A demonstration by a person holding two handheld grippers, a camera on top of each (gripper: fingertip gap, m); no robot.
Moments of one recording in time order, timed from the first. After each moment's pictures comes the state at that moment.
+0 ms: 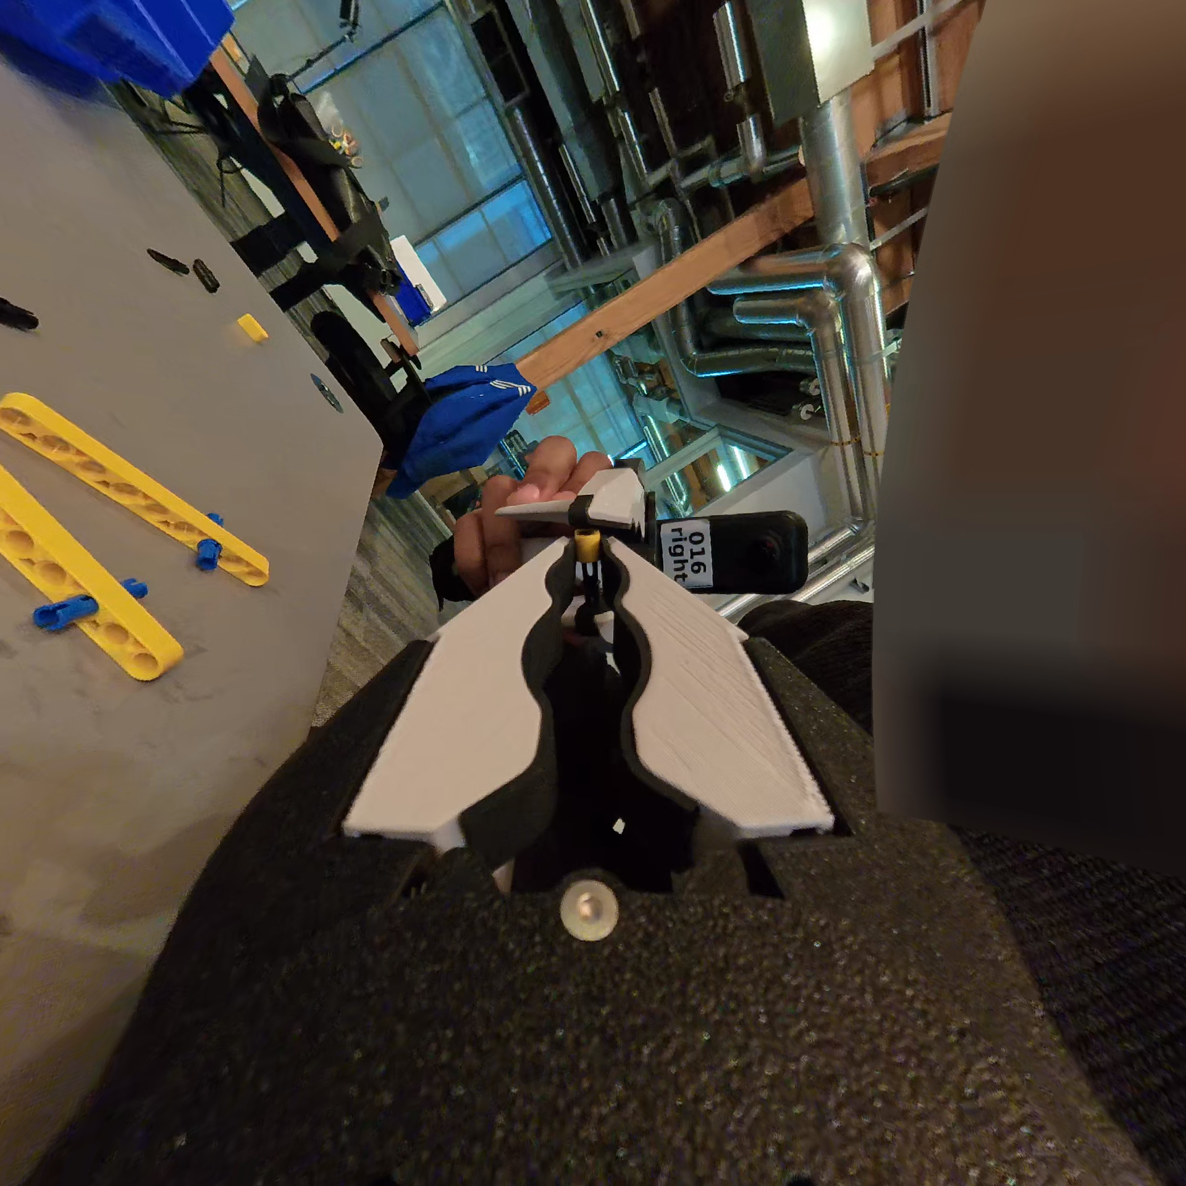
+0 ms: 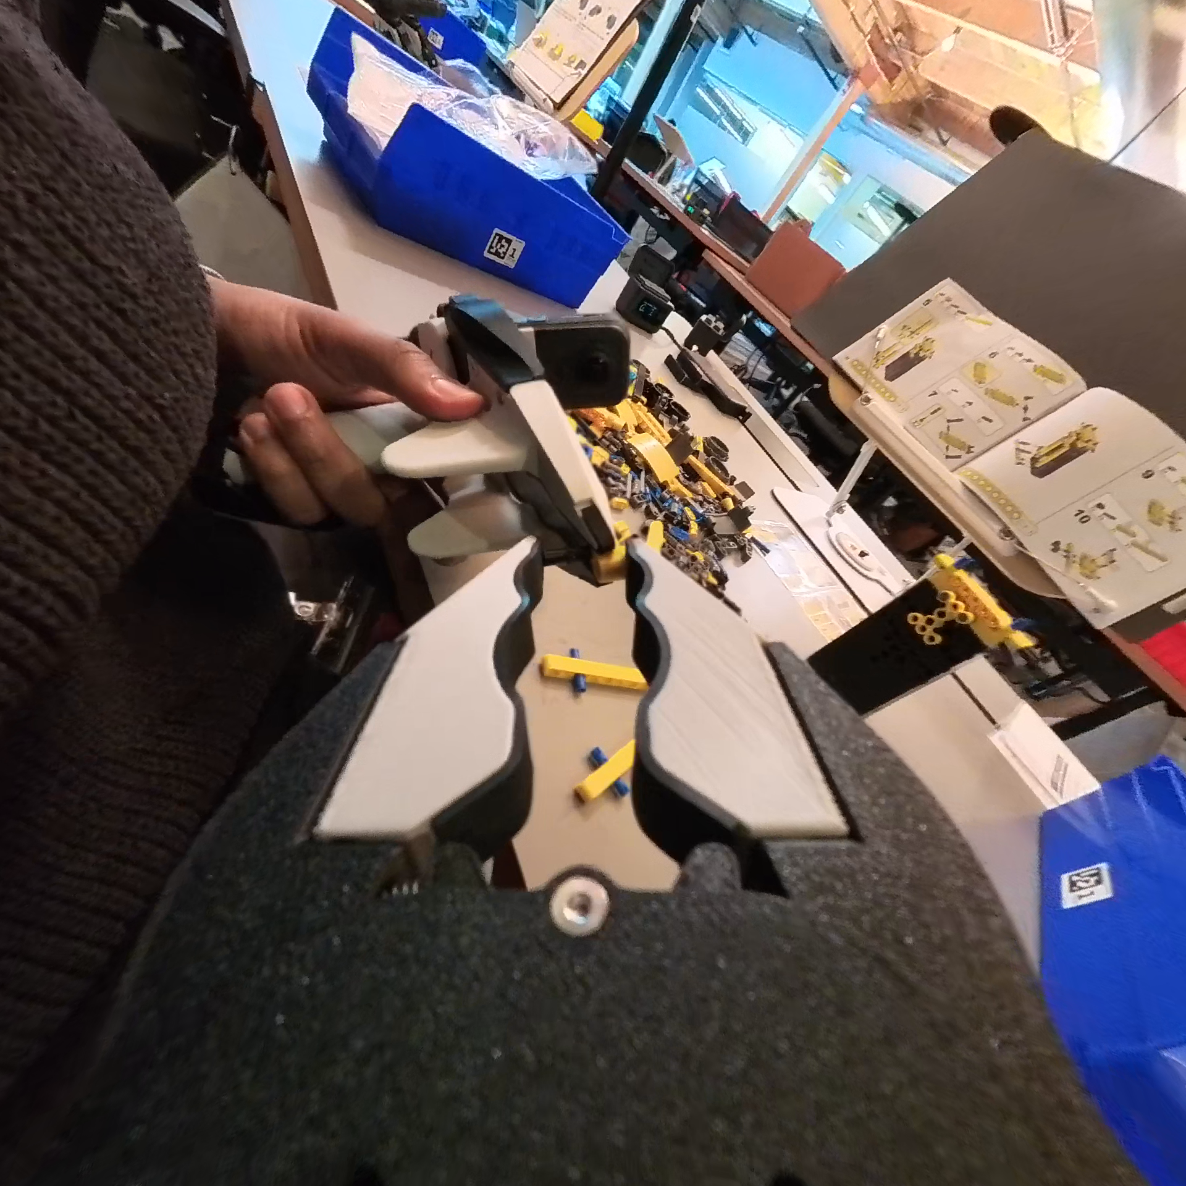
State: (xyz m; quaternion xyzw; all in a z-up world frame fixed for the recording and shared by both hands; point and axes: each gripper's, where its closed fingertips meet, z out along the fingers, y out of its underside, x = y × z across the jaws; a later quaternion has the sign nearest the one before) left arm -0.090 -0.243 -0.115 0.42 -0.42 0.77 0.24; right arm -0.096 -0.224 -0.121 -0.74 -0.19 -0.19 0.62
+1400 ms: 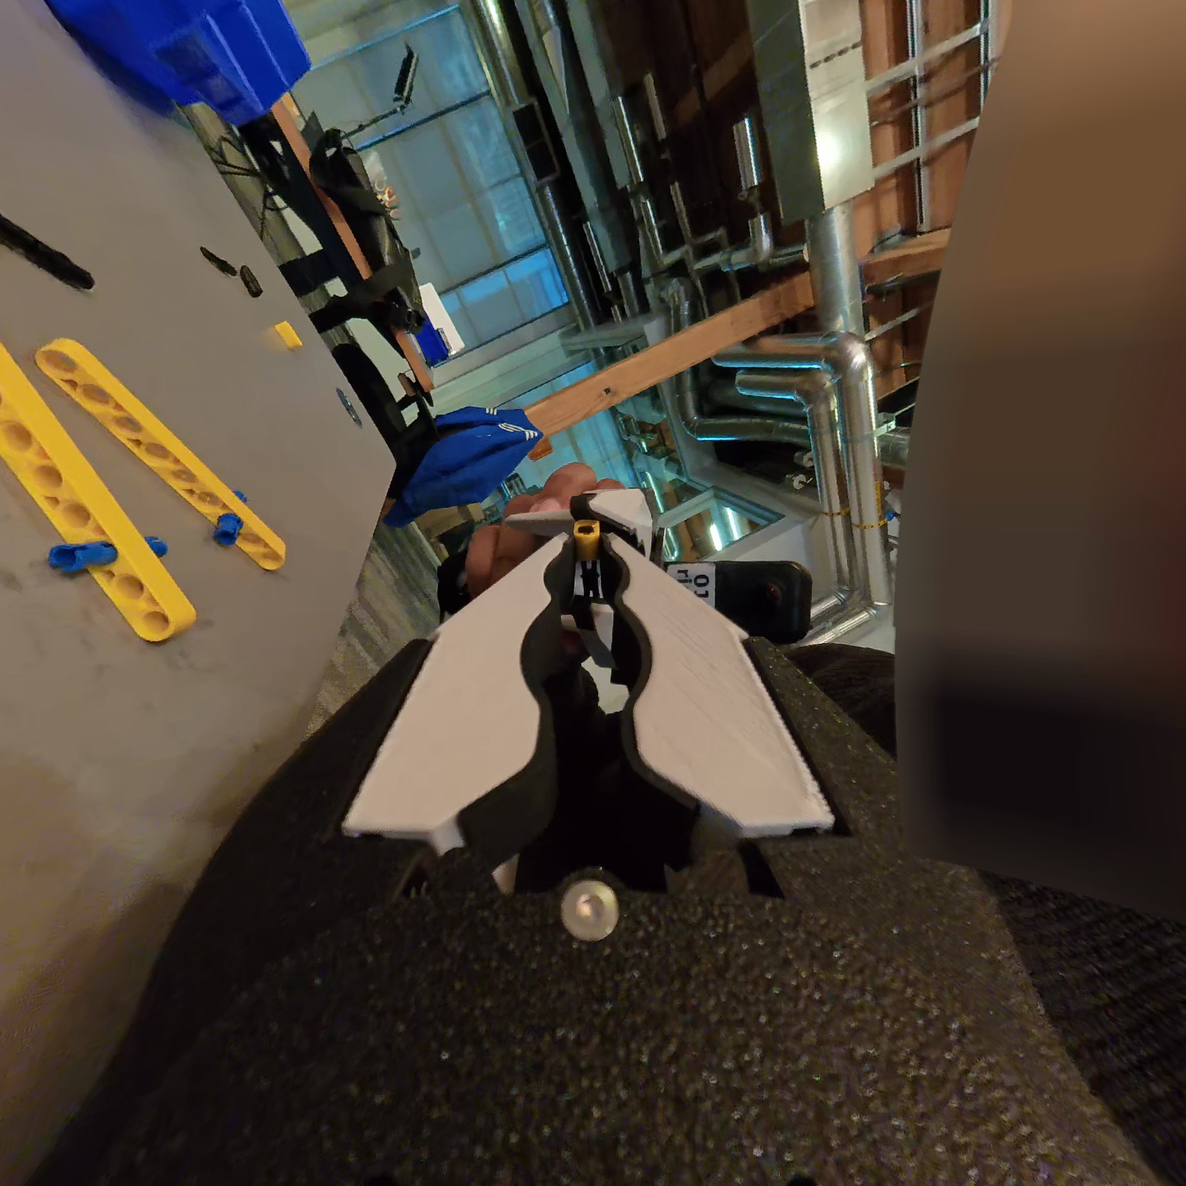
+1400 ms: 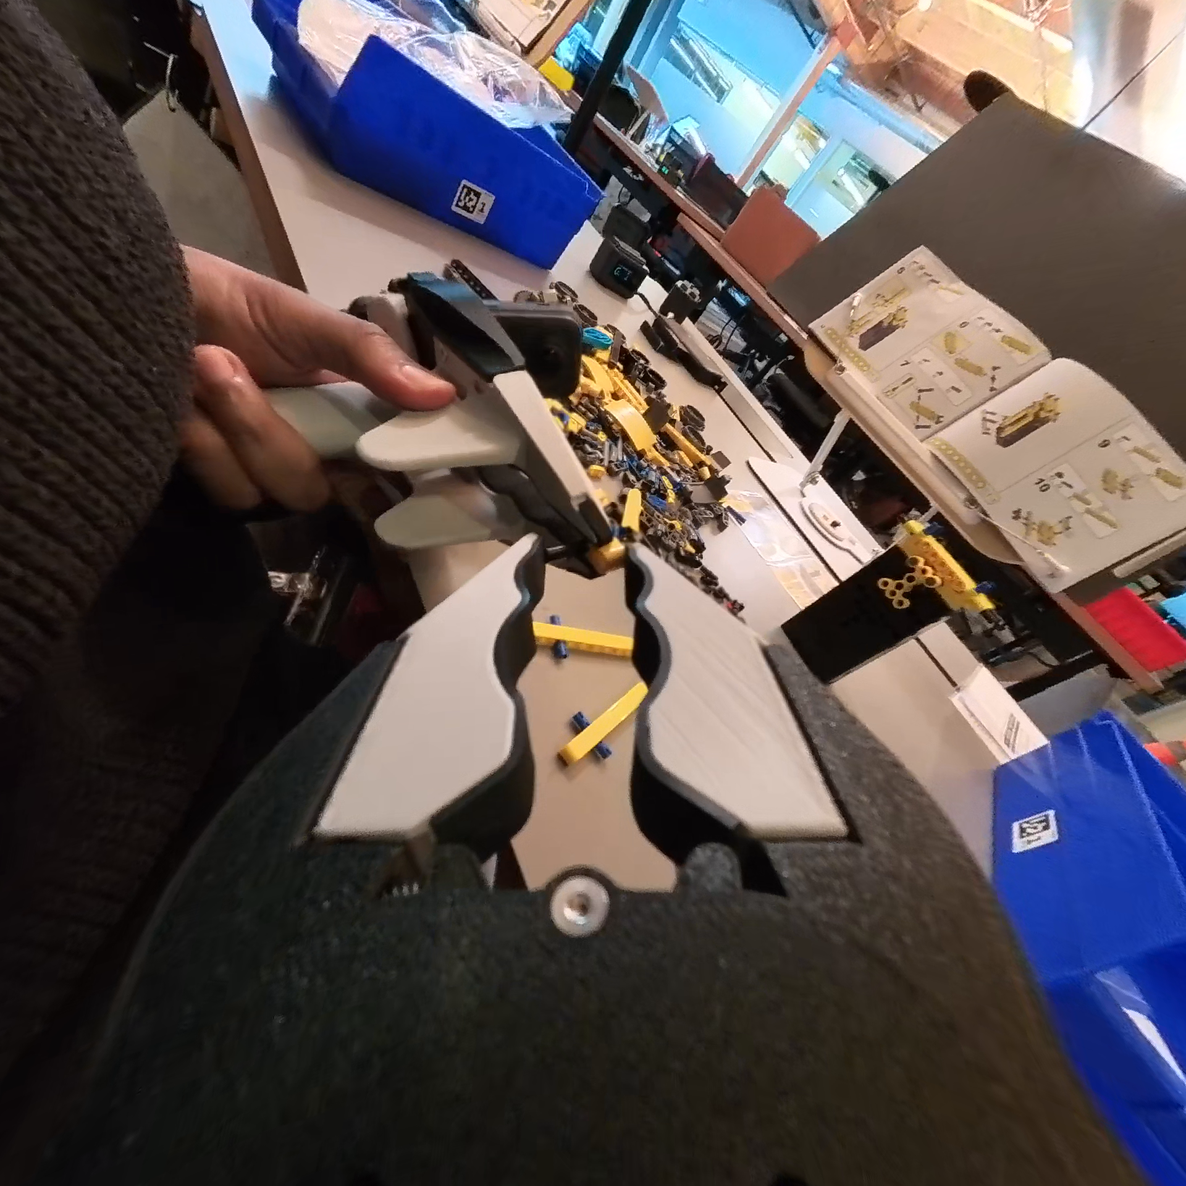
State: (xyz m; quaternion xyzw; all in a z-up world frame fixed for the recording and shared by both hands) left arm -0.082 -0.246 -0.122 0.45 -0.37 0.77 0.24; right arm -0.085 -0.230 -0.126 -0.75 -0.18 -0.22 0.60
